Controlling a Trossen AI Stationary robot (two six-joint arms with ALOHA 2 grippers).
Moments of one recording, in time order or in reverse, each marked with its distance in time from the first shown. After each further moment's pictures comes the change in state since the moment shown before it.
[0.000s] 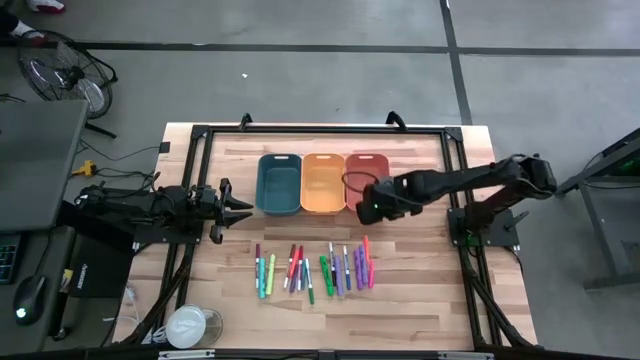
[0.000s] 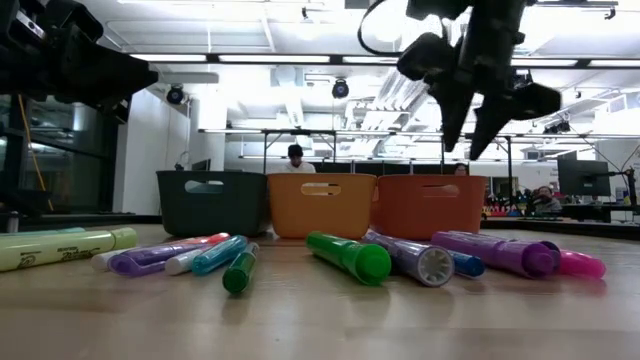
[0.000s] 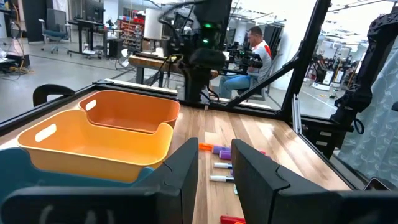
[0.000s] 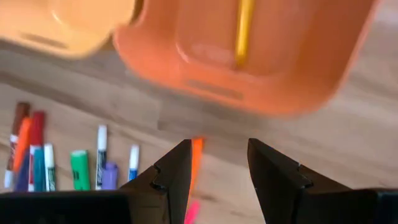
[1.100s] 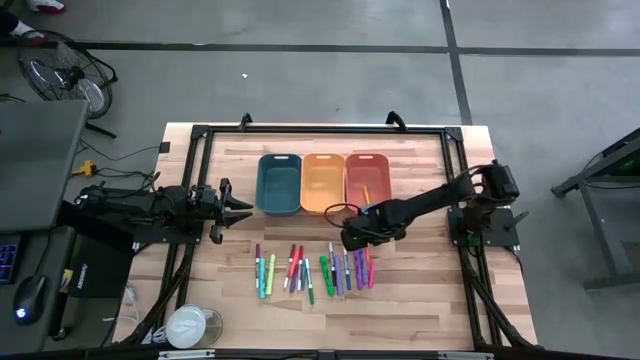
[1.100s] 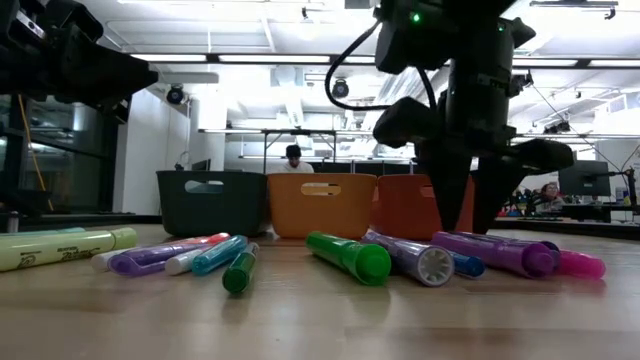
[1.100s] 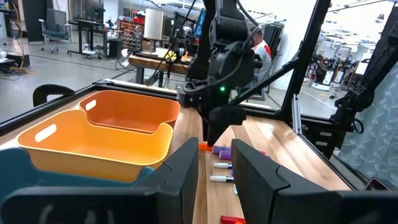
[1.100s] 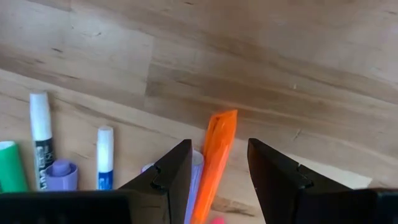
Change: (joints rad) left arm 0.000 0.000 0.000 0.000 0.000 0.000; right arm 0.131 0.319 -0.001 0.210 -0.053 0.130
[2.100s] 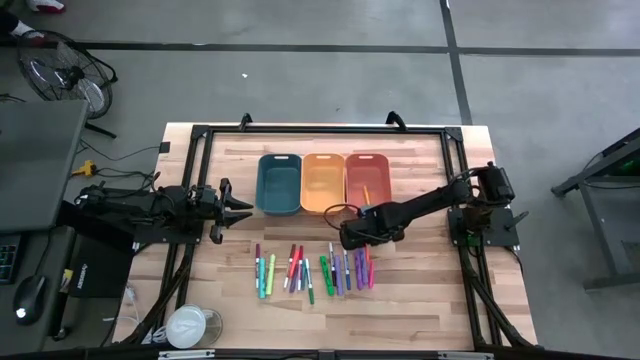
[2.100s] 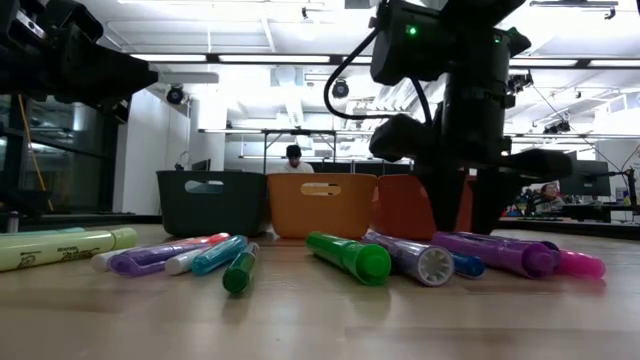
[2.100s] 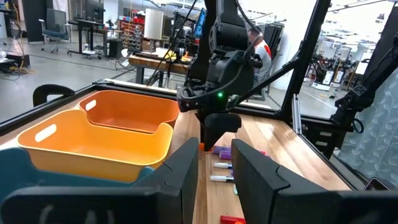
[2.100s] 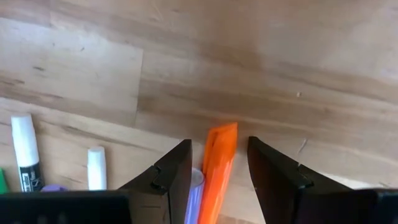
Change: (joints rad) left arm 0.000 0.000 0.000 0.000 0.000 0.000; right arm 0.032 0.063 0.004 0.035 -0.024 0.080
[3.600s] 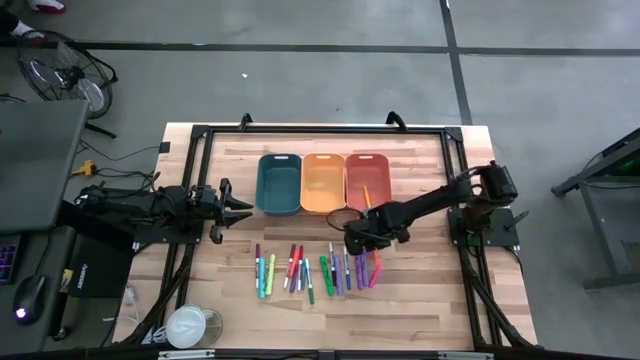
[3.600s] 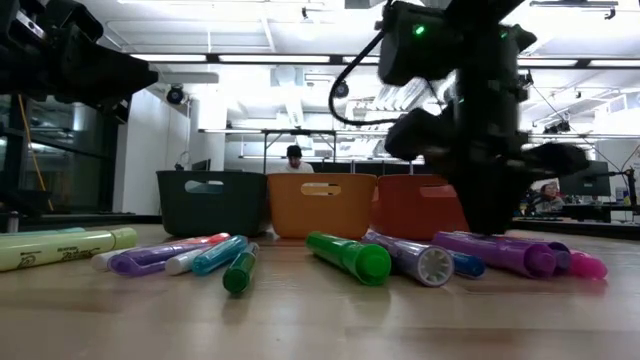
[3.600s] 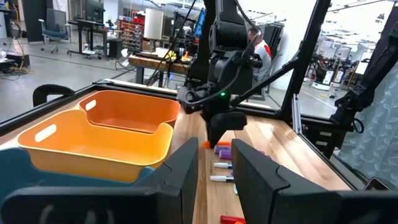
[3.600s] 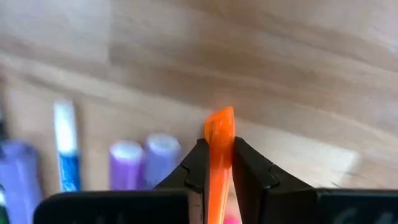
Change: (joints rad) left arm 0.000 0.000 0.000 0.000 0.000 0.000; right arm -0.023 -0.057 -0.012 -0.084 -0.043 -0.086
